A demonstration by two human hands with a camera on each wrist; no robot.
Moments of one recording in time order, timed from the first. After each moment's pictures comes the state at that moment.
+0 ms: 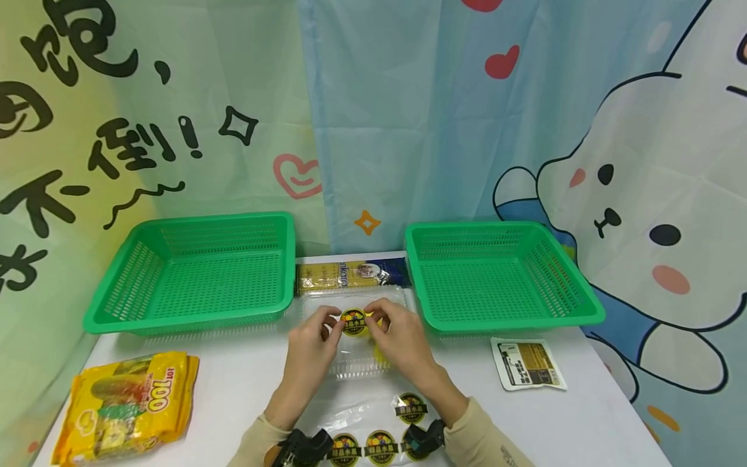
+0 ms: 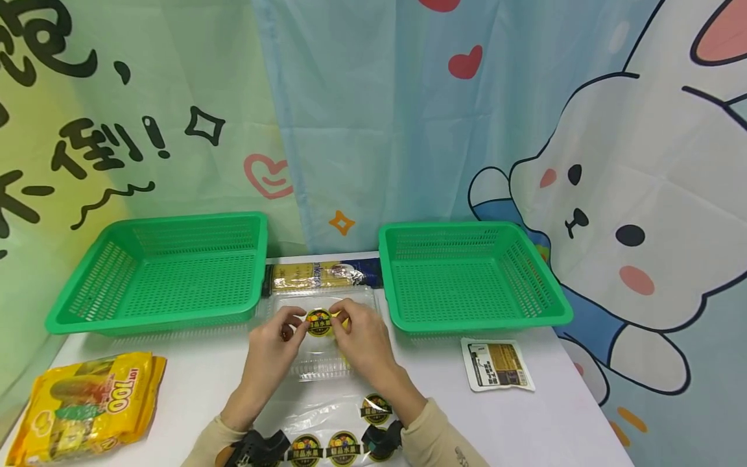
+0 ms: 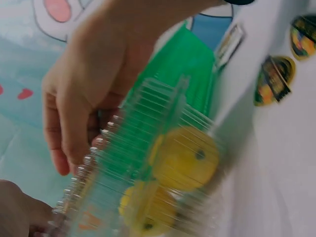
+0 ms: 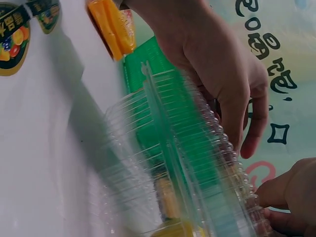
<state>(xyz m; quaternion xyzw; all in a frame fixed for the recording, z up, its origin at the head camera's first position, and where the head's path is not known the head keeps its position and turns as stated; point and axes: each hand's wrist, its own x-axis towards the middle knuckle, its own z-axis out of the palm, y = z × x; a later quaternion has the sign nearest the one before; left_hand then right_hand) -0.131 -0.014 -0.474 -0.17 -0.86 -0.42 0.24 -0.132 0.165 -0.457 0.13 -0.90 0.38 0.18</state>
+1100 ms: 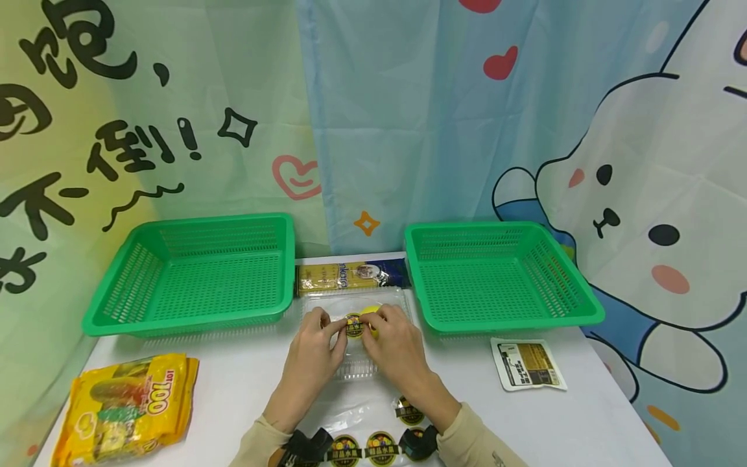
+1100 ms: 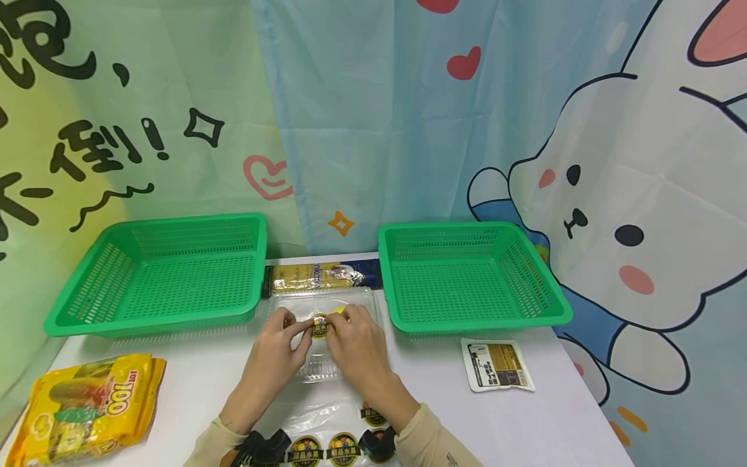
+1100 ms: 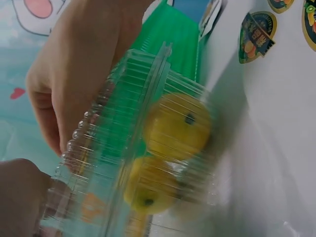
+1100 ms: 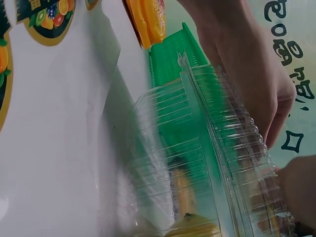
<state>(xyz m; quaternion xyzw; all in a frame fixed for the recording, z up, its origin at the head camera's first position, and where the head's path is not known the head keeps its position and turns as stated) -0.131 -0.015 -0.484 -0.22 -0.89 -0.26 0.30 -0.126 0.157 -0.475 0.18 -0.92 0.20 0.29</state>
